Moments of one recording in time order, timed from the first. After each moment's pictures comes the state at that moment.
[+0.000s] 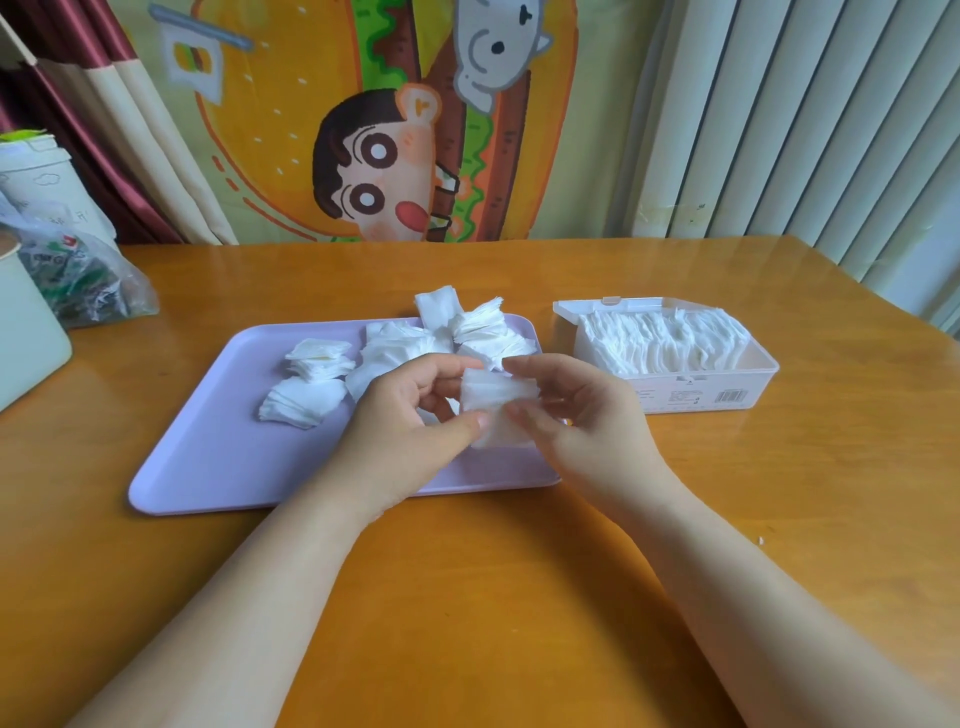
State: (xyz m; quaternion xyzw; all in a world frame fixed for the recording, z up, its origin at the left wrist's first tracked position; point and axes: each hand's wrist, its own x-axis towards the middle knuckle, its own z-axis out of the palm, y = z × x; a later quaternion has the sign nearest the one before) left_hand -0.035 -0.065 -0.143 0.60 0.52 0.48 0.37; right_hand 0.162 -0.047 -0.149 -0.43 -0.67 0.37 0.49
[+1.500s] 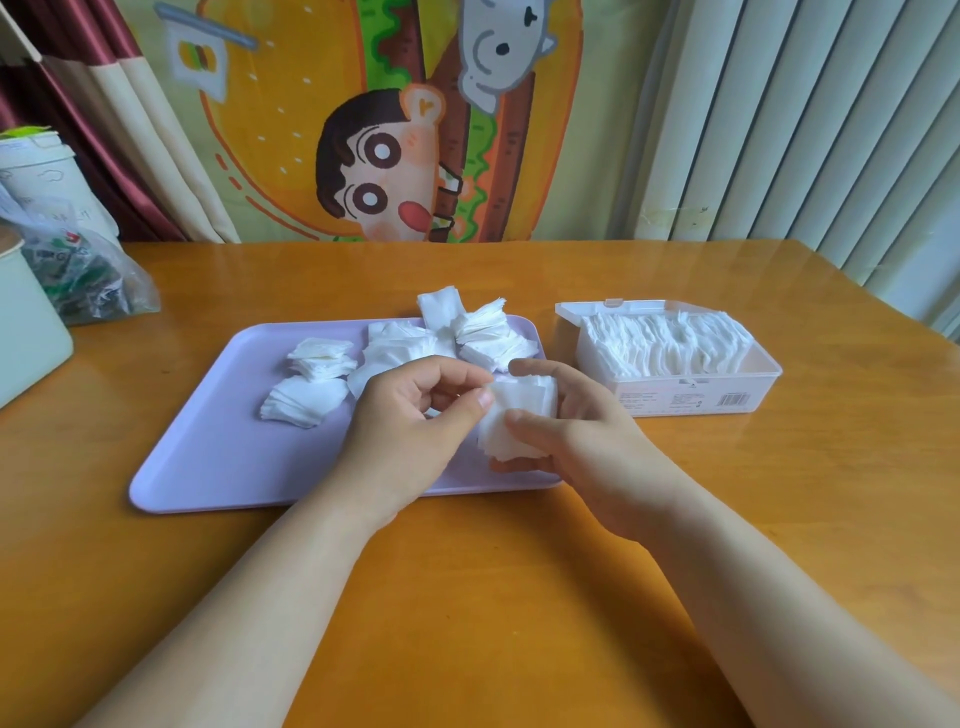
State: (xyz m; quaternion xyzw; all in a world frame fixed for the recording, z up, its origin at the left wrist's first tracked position) left_hand -0.025 -0.072 -0.136 0.56 0.51 0.54 0.37; right_hand 0.159 -0.057 -0.133 -0.39 -0.52 0.63 0.43
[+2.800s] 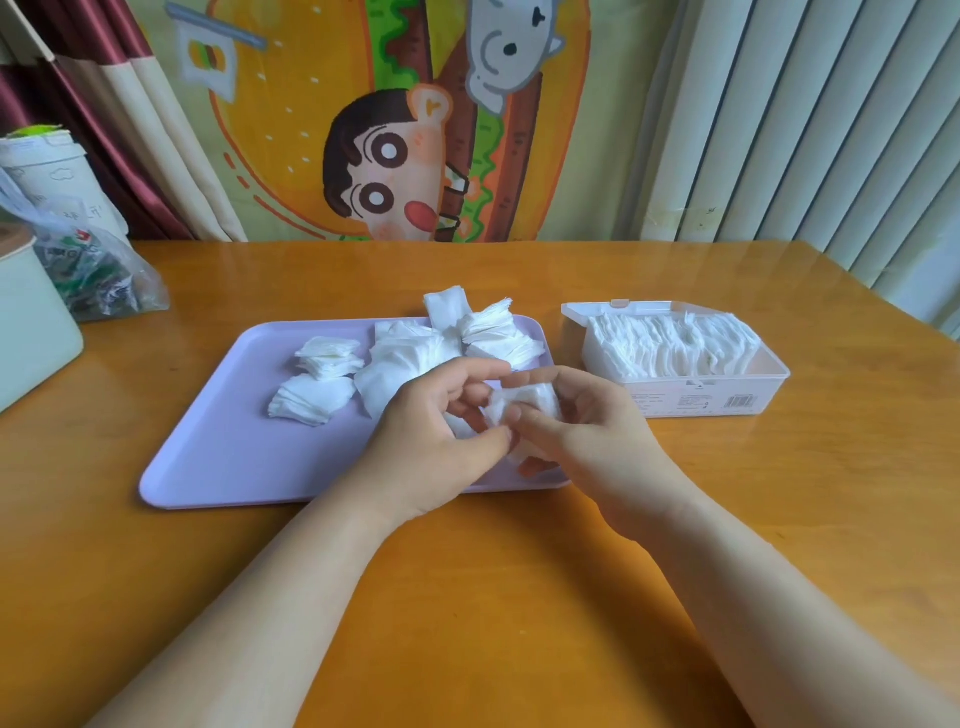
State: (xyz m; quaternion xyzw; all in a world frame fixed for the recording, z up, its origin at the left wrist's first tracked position) left_hand -0.025 -0.070 -0.143 0.63 0.51 0.46 0.36; right_hand 0.157 -0.060 -0.133 -0.43 -0.58 0.54 0.44
